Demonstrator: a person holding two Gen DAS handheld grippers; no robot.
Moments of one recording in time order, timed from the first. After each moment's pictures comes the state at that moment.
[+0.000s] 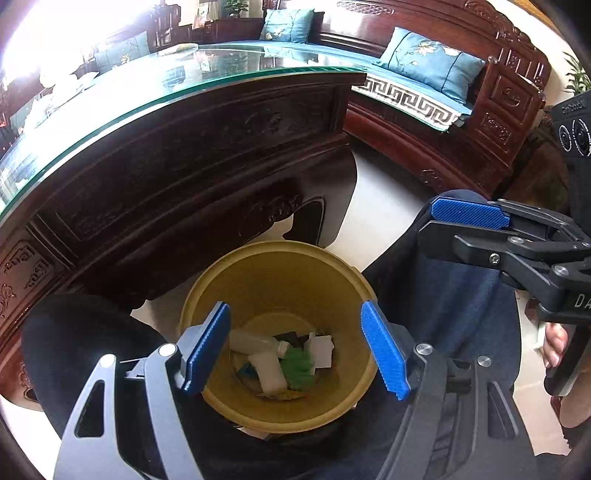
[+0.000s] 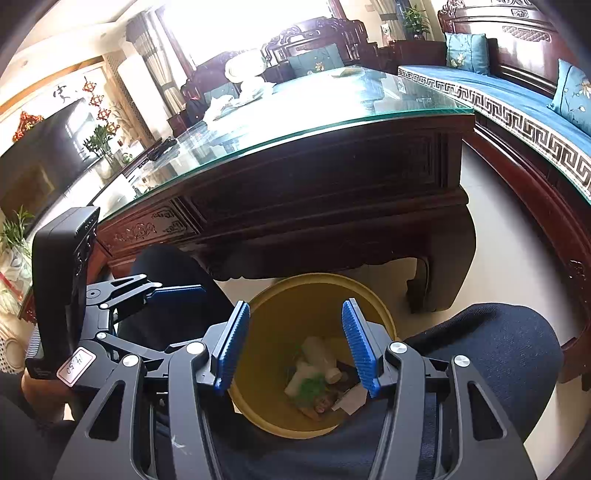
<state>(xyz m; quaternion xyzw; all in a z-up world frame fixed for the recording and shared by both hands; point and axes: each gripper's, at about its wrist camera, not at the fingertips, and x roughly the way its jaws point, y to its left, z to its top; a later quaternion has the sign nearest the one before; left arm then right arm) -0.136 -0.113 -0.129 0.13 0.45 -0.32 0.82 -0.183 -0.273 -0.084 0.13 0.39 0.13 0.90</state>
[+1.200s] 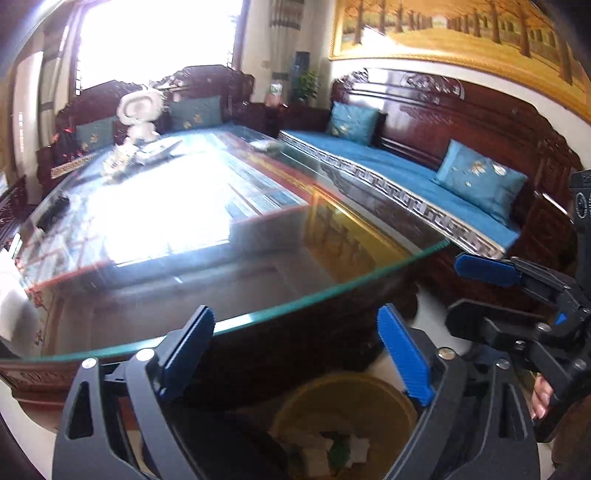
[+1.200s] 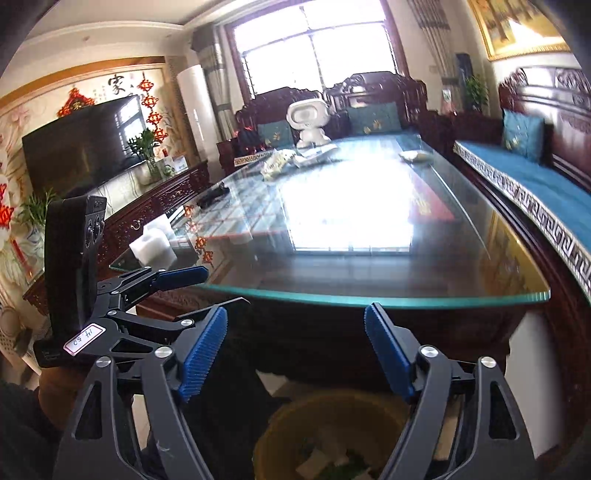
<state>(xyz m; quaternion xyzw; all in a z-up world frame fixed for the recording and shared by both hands) -0.042 -0.025 0.004 0.03 0.31 -0.23 0.92 -0.079 -0.196 0.039 0.05 0.29 0.20 0.94</state>
